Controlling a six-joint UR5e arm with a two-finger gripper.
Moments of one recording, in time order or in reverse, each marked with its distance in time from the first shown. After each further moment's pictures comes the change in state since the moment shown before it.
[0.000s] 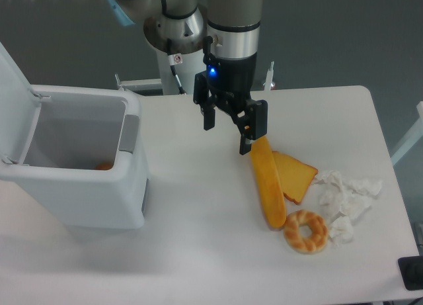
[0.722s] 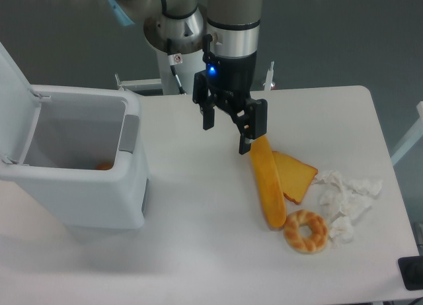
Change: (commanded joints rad) arm 0.000 0.003 0.011 0.000 -0.018 -0.063
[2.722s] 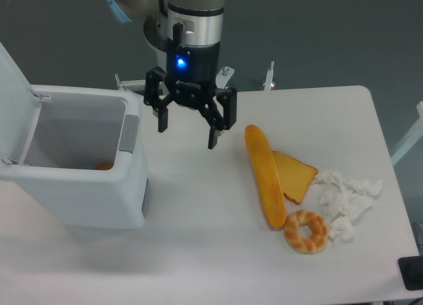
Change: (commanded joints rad) arm -0.118 0.015 0.026 0.006 -0.127 -0.526
